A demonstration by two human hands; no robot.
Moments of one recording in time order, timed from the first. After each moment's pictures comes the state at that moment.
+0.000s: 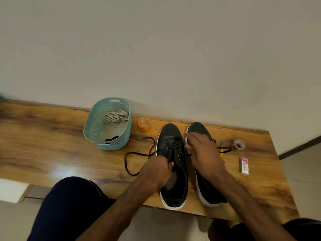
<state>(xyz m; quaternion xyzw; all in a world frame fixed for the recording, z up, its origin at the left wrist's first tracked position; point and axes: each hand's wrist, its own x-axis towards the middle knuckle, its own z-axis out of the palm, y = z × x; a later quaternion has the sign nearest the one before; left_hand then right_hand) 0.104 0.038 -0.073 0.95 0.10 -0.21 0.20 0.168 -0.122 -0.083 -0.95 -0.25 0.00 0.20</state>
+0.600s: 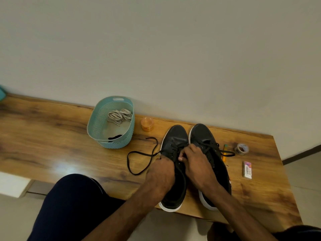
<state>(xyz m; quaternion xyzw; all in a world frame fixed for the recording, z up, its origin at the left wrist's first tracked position) 0.106 0.025 -0.076 0.97 0.09 -0.21 0.08 0.152 -0.102 -0.106 -0.93 -0.22 0.08 0.27</state>
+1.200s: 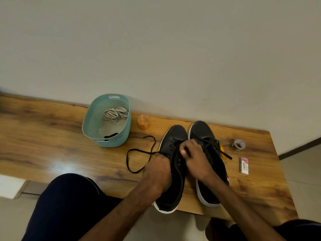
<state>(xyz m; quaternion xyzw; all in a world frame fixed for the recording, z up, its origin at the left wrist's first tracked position) 0.103 0.026 -0.075 0.97 0.11 -0.21 0.11 0.162 -0.107 -0.113 -0.89 -0.16 0.14 0.41</state>
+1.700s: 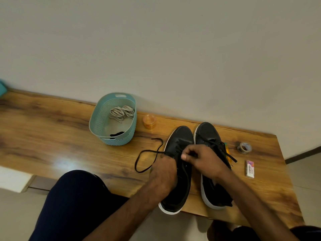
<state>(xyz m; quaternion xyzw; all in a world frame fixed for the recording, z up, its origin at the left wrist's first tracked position) 0.105 0.024 -0.078 0.97 0.09 -0.22 0.09 0.166 -0.111 -0.074 -0.86 -0.16 0.25 0.41</state>
